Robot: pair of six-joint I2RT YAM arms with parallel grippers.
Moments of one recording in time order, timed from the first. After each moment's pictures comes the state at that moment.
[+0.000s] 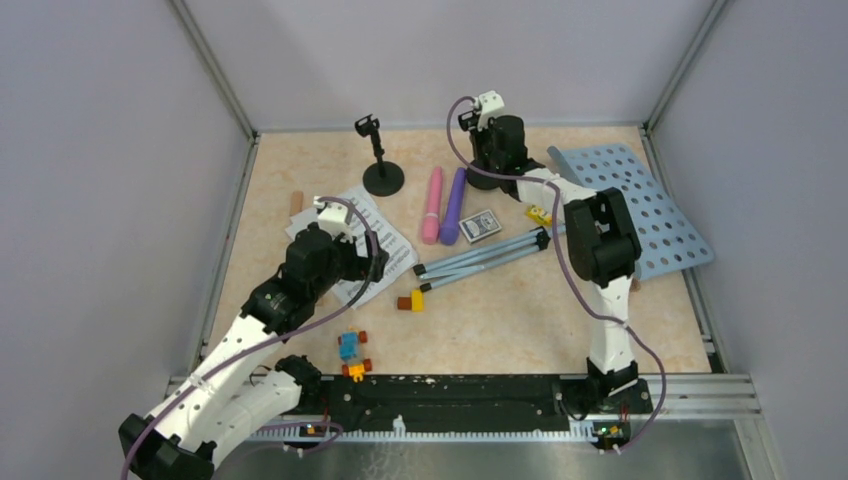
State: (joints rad) left arm -0.52 0.77 0.70 -0.38 -0.09 -0.29; right arm 0.40 2.12 1.57 0.36 0.06 -0.10
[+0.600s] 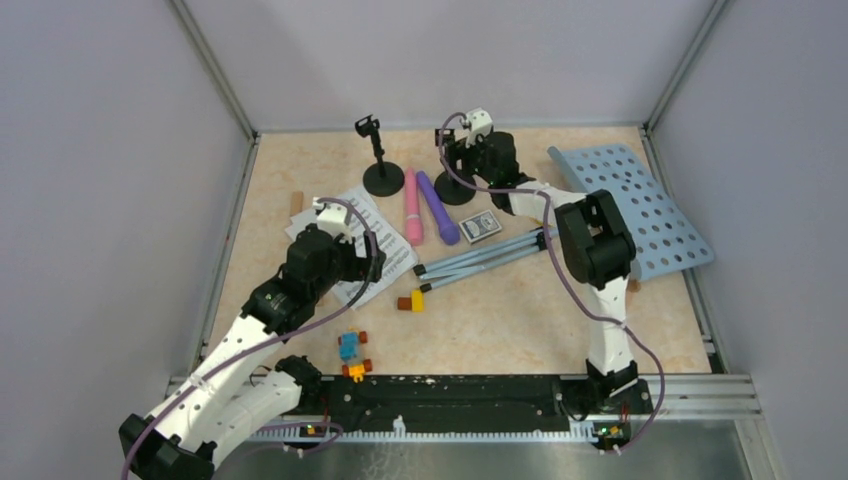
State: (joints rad) left arm -0.52 0.77 0.70 -0.39 -0.12 -0.29; right arm 0.44 2.18 1.53 0.47 -0.12 0.01
